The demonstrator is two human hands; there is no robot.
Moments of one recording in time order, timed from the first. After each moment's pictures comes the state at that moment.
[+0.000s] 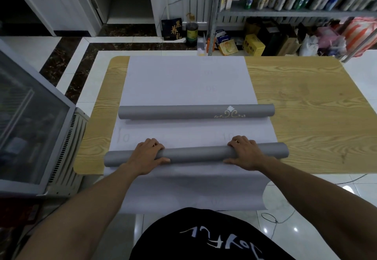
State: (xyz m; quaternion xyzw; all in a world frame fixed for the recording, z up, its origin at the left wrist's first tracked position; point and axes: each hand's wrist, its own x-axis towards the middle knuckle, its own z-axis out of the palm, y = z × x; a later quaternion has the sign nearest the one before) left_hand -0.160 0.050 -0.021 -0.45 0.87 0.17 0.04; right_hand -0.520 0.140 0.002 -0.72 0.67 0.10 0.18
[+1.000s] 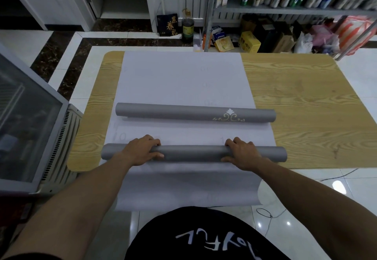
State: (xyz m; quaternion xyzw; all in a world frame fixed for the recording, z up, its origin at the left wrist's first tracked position) left_hand -0.159 0.033 -0.013 -0.46 0.85 0.22 0.13; right_hand -0.511 0.154 0.004 -0.70 0.69 0.13 0.16
